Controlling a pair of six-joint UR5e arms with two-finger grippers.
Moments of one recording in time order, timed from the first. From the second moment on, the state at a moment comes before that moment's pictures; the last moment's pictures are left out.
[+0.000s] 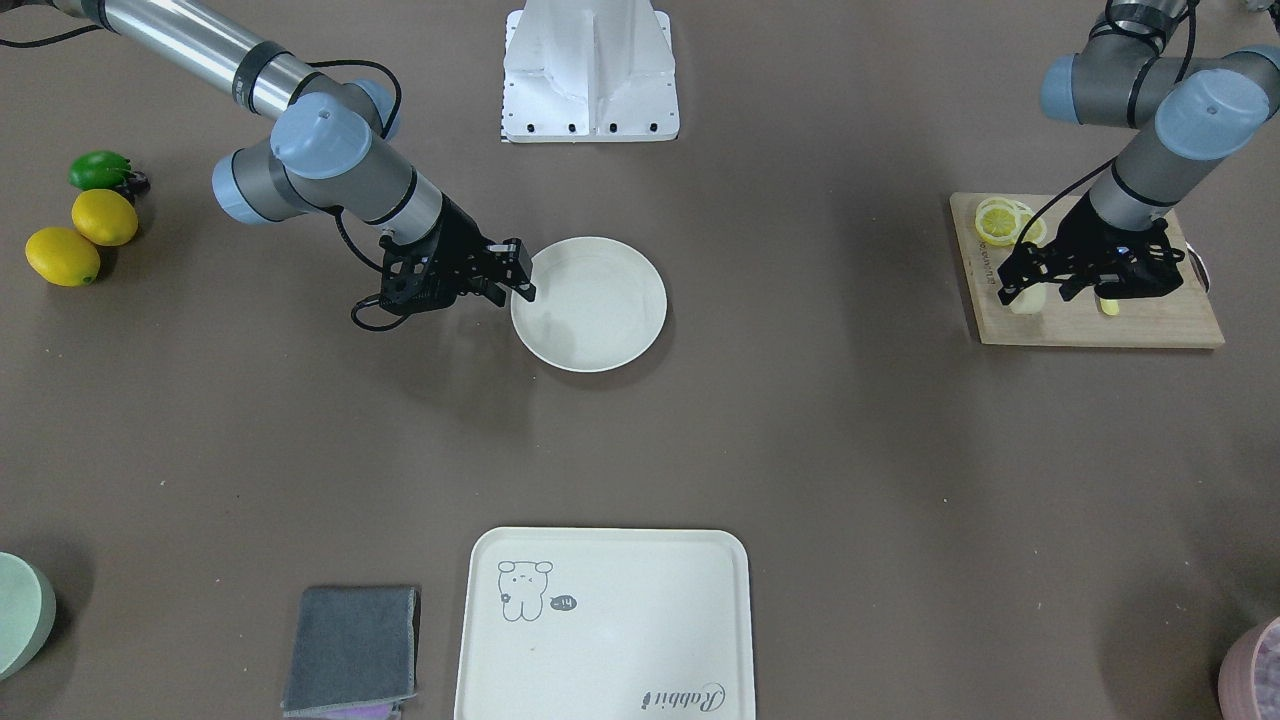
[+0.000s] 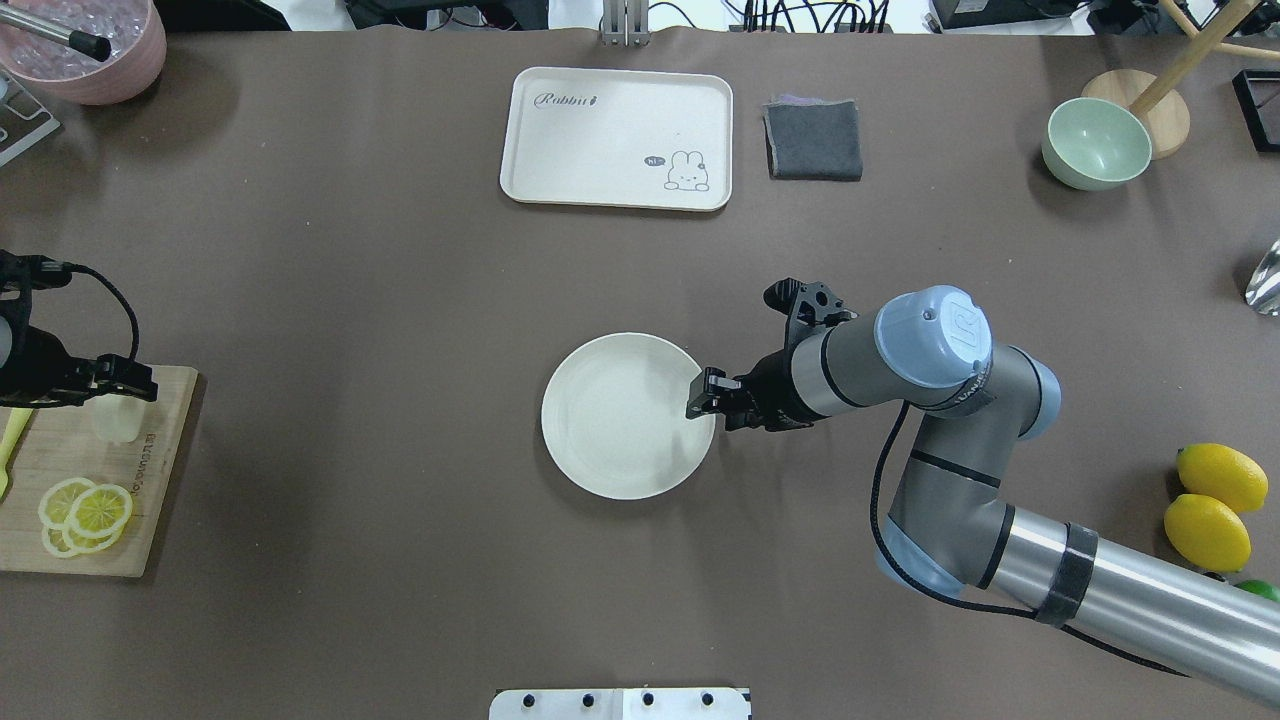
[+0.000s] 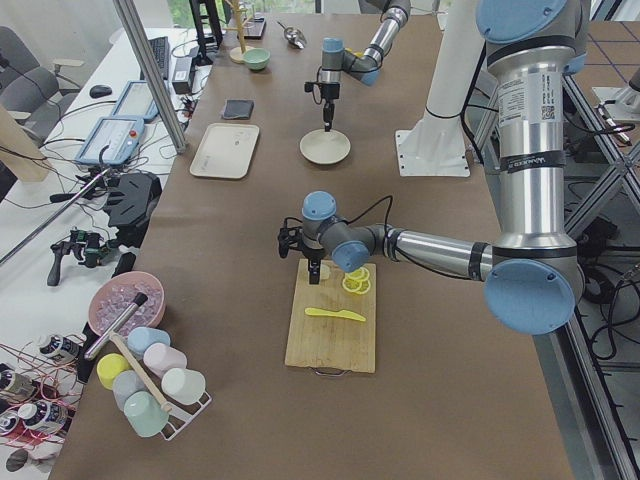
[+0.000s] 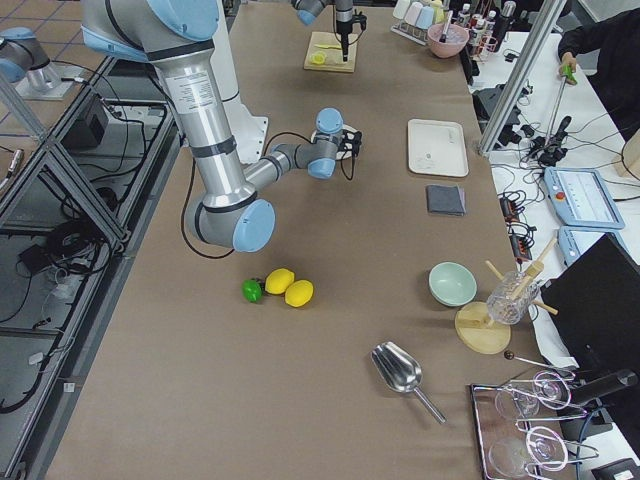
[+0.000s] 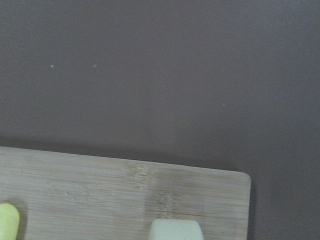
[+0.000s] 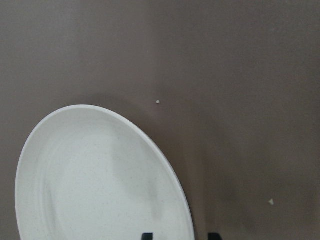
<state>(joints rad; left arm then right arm) -0.88 -1.47 -1.71 -2.21 -2.10 -0.98 0.53 -1.15 1.56 -0.75 2.00 1.54</state>
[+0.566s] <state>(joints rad) -0.88 -1.45 -1.72 -2.22 -2.11 -0.98 0.56 -1.14 1.57 -0.75 2.00 1.55</state>
